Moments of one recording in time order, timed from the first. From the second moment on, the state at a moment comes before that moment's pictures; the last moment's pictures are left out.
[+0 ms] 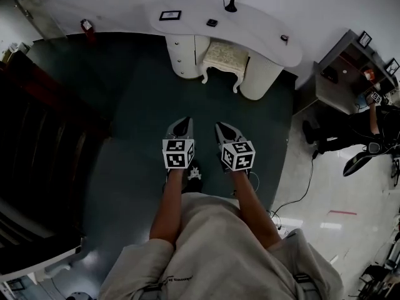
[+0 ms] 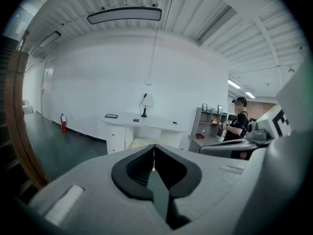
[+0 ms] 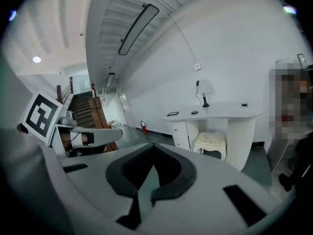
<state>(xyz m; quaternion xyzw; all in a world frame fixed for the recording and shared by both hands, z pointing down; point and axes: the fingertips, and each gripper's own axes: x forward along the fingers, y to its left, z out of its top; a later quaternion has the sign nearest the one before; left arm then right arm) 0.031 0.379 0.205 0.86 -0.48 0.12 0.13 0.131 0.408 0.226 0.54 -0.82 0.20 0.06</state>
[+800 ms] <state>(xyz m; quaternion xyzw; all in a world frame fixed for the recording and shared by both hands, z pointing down) -0.054 0.221 0.245 0.84 -0.50 0.12 0.20 0.107 0.260 0.248 0.61 -0.76 0.20 0.09</state>
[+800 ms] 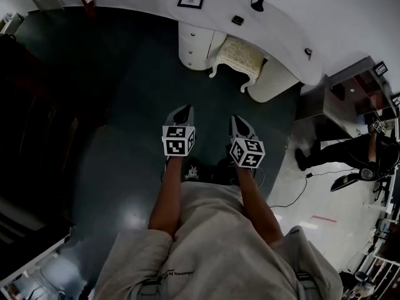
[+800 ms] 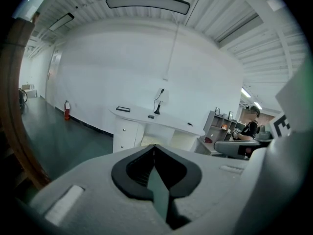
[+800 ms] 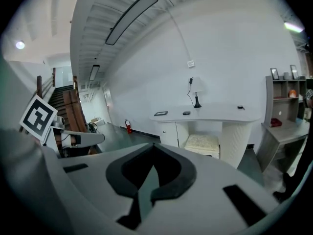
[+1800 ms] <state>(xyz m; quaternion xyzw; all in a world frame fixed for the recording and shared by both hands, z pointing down) -0.048 0.071 0.257 0.83 -0.50 0.13 0.21 0.093 0.090 0.263 0.56 -0.79 0.23 0.10</state>
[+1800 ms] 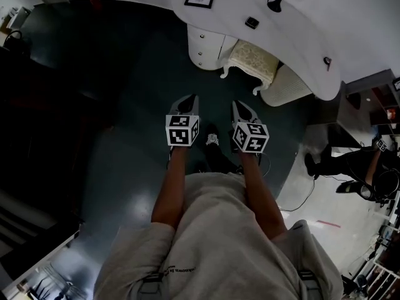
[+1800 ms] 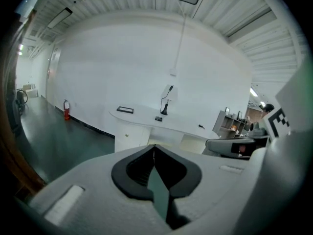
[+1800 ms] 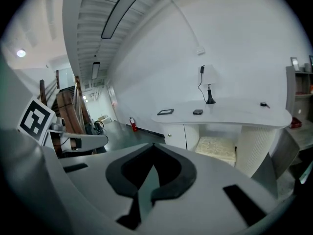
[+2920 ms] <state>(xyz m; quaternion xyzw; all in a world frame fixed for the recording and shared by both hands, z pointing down) -0.028 -0.102 0.256 0.80 -0.55 0.17 0.19 0.087 -0.155 0.271 0.46 -0.84 0.26 0.06</state>
